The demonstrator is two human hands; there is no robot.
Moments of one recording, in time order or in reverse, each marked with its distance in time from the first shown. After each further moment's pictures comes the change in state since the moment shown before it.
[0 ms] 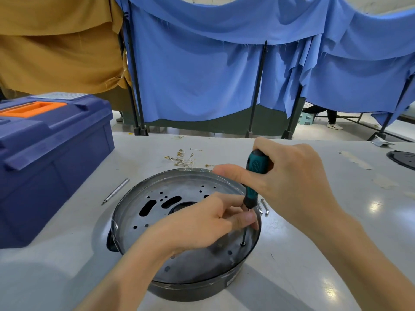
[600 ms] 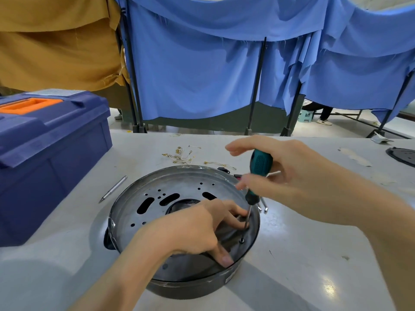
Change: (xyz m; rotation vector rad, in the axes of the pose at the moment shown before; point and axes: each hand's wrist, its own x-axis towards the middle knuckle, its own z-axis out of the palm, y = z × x) left_hand 0.004 -0.013 -0.003 0.266 -0.090 -0.125; right_hand 0.005 0.021 -0.023 0.338 -0.562 0.085
